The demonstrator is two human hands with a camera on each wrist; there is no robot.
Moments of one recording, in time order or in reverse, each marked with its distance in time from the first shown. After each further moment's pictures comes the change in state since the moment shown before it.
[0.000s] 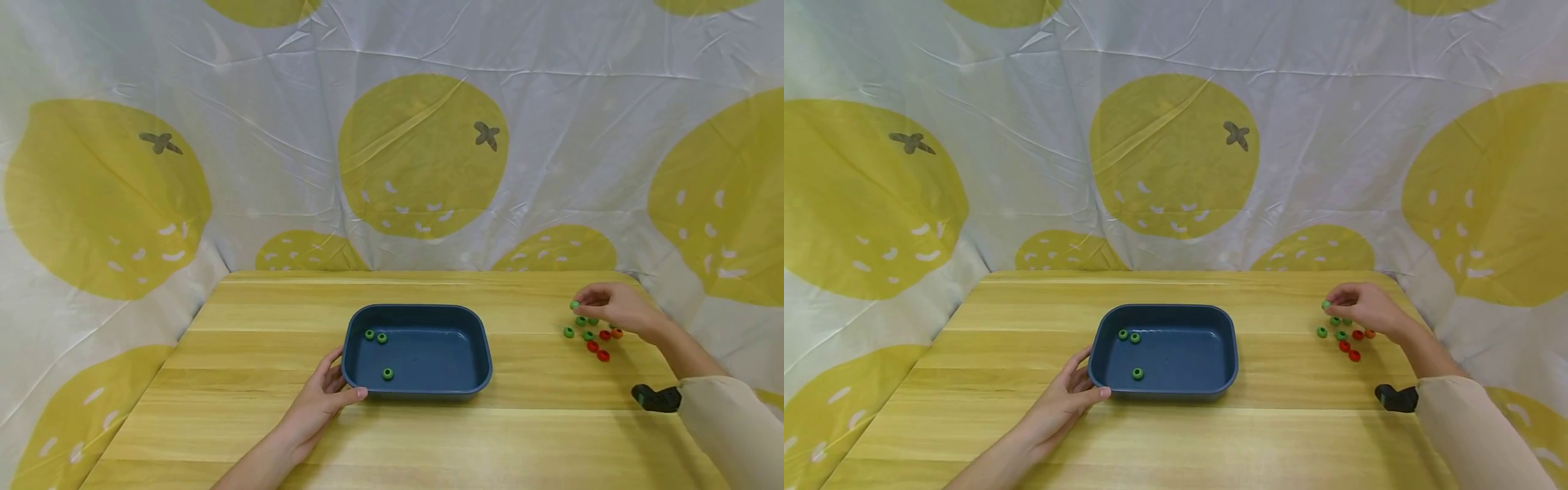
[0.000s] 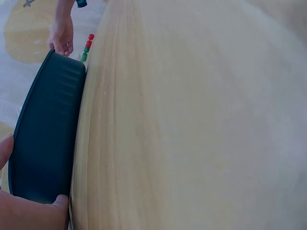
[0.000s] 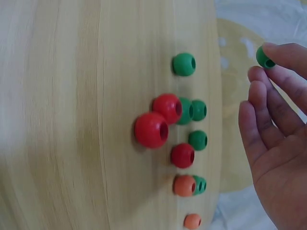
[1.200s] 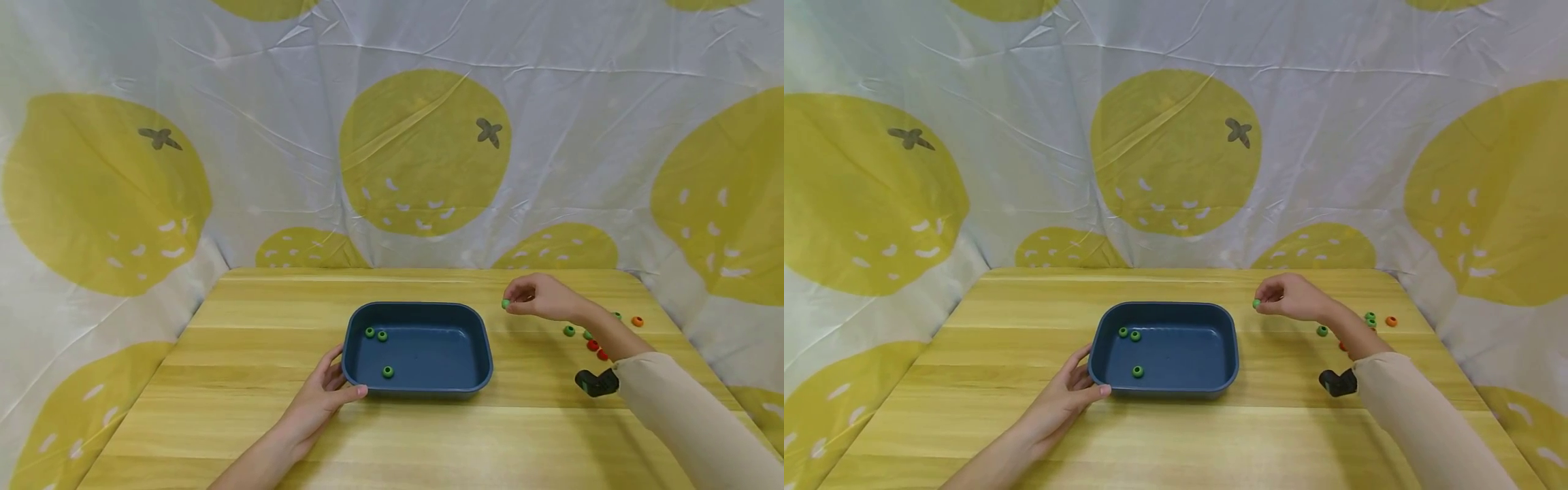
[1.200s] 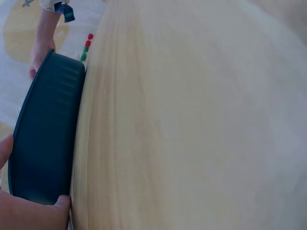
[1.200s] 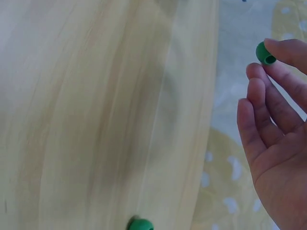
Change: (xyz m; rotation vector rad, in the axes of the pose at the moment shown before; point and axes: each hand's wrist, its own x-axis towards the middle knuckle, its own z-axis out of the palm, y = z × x) left_hand 0.003 0.000 -0.002 -0.005 0.002 -0.004; right_hand 0.057 -0.077 0.056 0.071 -0.193 -0.229
